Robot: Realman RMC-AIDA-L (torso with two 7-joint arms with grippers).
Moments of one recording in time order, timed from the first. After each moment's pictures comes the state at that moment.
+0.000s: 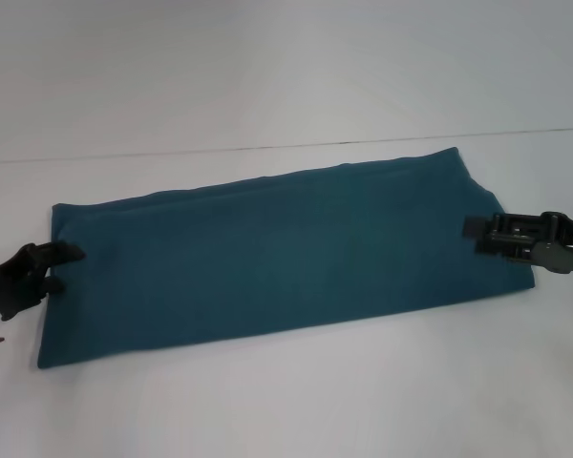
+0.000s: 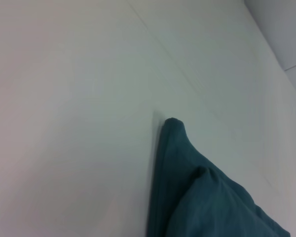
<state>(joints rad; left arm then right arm) -0.57 -2.02 0.64 0.48 2.03 0.90 -2.46 0.49 1.92 -0.63 -0.59 -1.93 -1.52 2.25</state>
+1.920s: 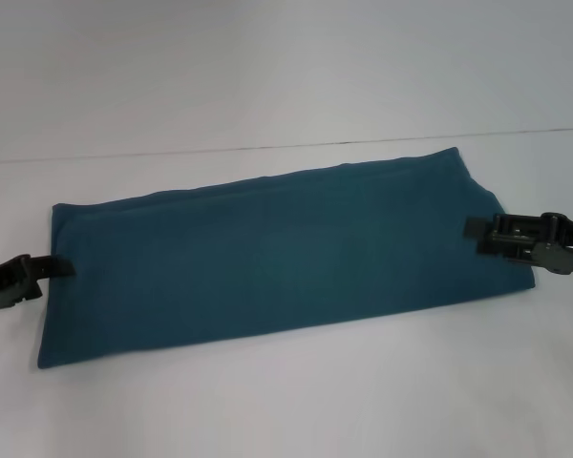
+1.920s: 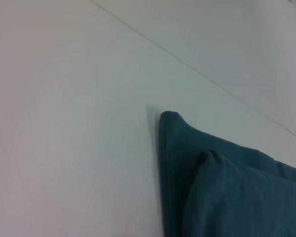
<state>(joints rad) -0.58 -2.01 0.67 0.63 2.28 0.99 -2.46 0.49 1.92 -0.63 -0.58 -1.93 -1.50 2.24</state>
